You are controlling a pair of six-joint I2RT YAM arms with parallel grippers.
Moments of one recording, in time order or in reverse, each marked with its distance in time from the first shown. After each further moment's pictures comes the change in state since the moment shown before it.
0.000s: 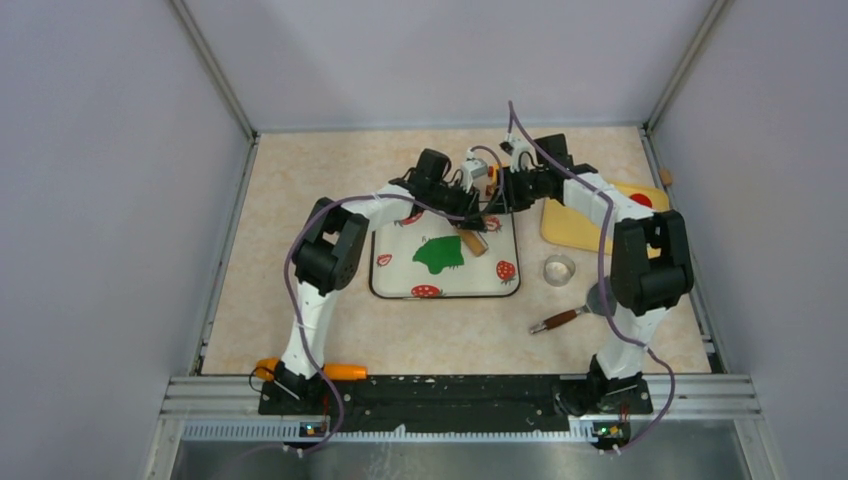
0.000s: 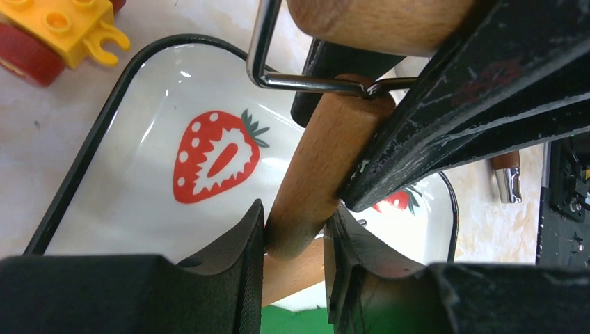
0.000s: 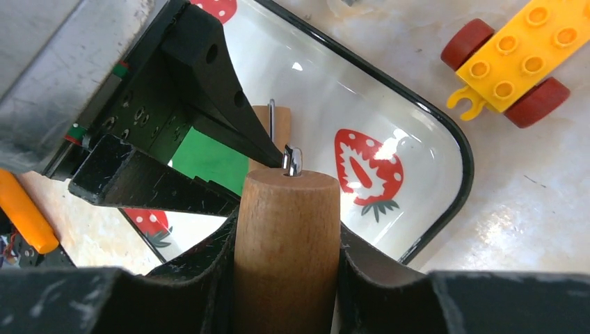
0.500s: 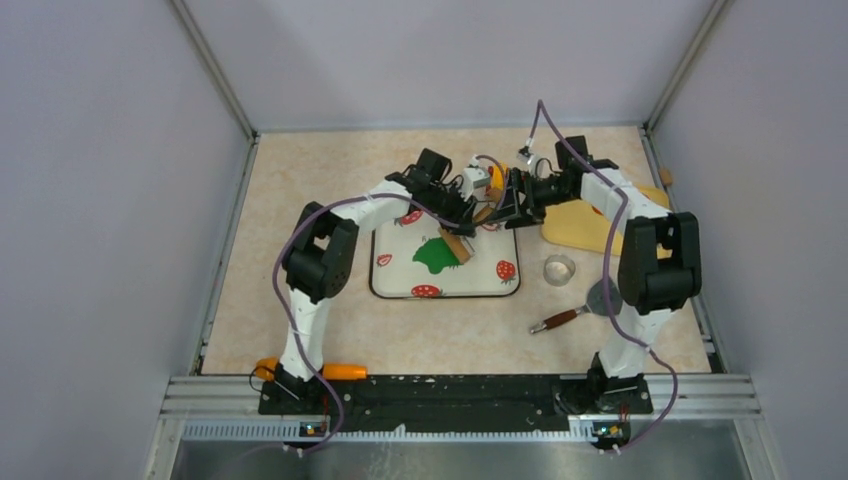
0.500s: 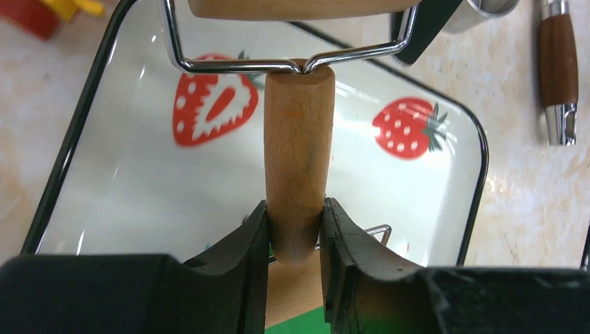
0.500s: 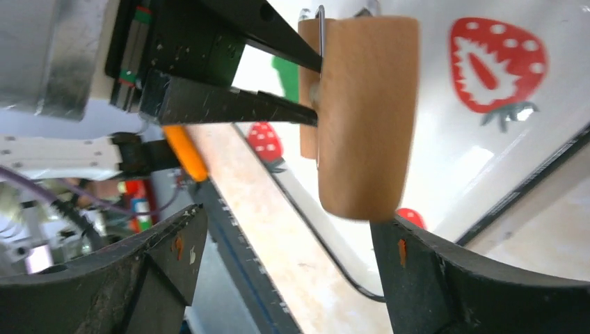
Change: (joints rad) left arm -0.028 -0.061 0.026 -0.230 -0.108 0.232; right arm -0.110 -0.017 0.016 -0.268 -0.303 0.075
